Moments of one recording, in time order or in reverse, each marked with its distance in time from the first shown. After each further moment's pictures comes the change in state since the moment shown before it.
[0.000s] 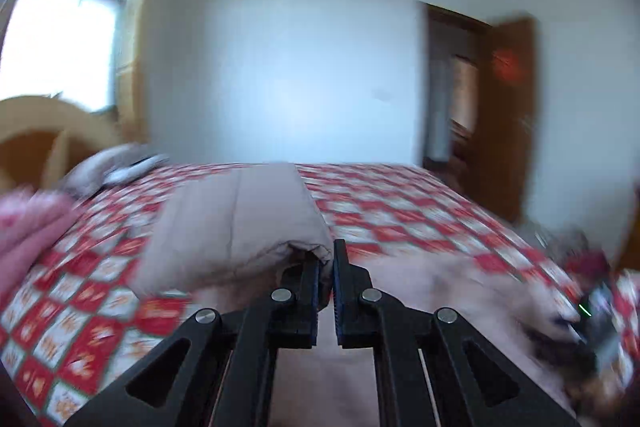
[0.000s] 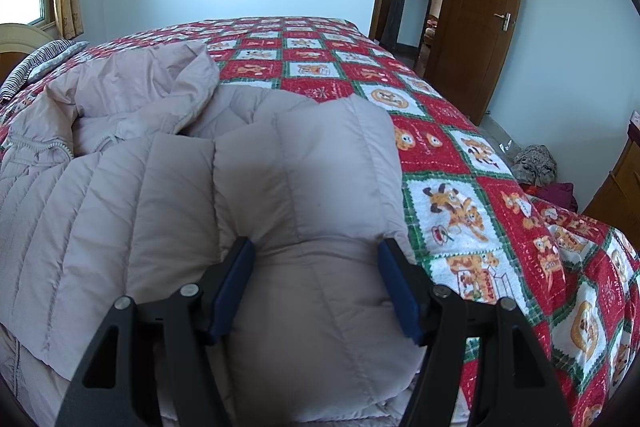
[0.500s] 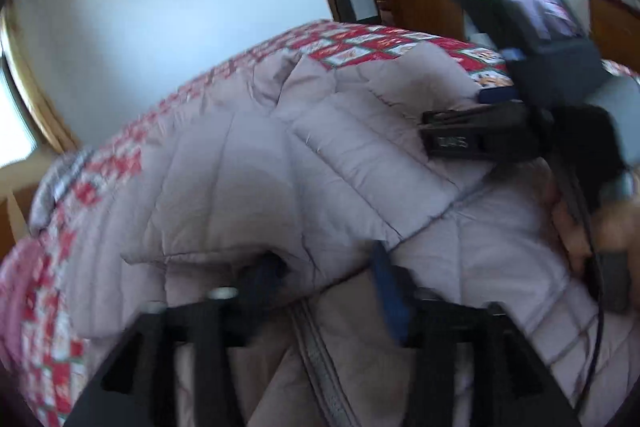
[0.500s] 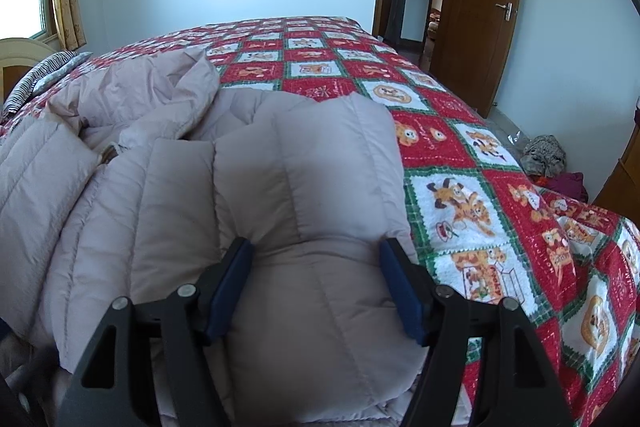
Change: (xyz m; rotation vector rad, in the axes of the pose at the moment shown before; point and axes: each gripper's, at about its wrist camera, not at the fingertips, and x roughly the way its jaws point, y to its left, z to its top) left arm 0.053 -0.191 -0.144 0.391 0.391 -0.051; right arm 0.001 -0.008 0.000 0.040 0.002 0.051
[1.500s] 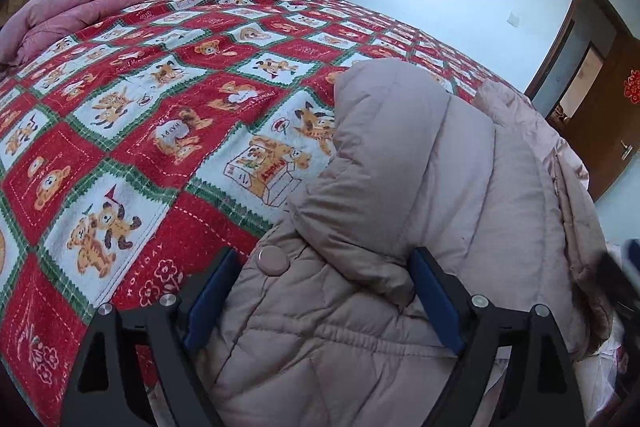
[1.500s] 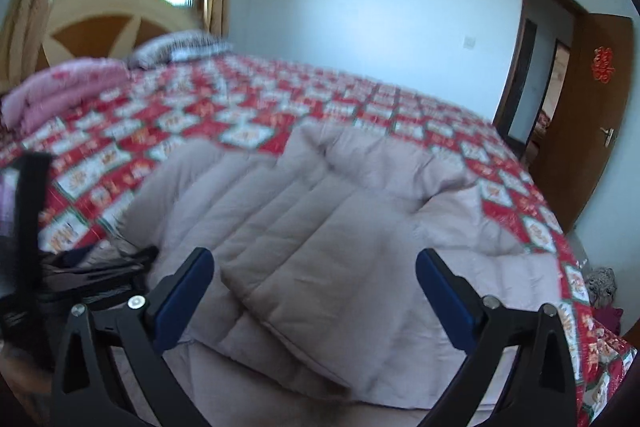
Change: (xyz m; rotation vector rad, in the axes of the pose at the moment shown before) left arm 0.056 0.244 -0.130 -0.950 0.110 0.150; right arm -0.074 0.218 0.004 -0.401 -0.146 0.214
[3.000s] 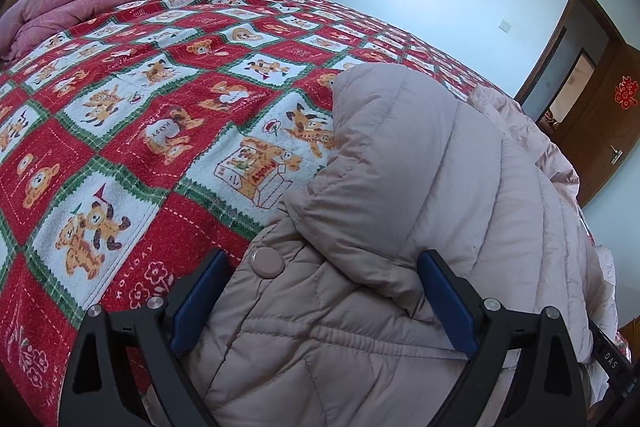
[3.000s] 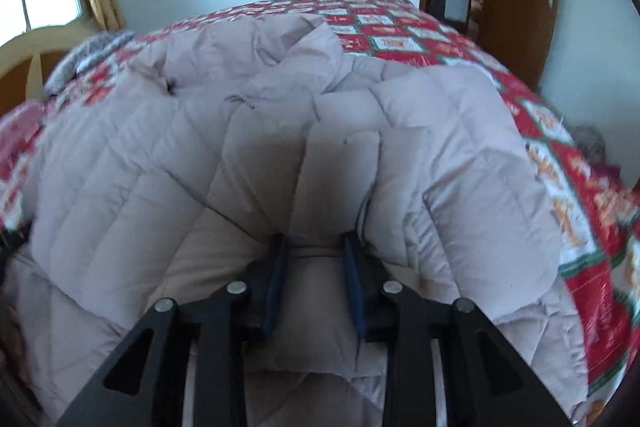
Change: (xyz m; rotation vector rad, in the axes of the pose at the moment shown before) left arm -0.011 0.000 -0.003 -0.005 -0.008 -0.039; right arm 0.010 -0.143 -0.094 0.401 0.206 -0.029
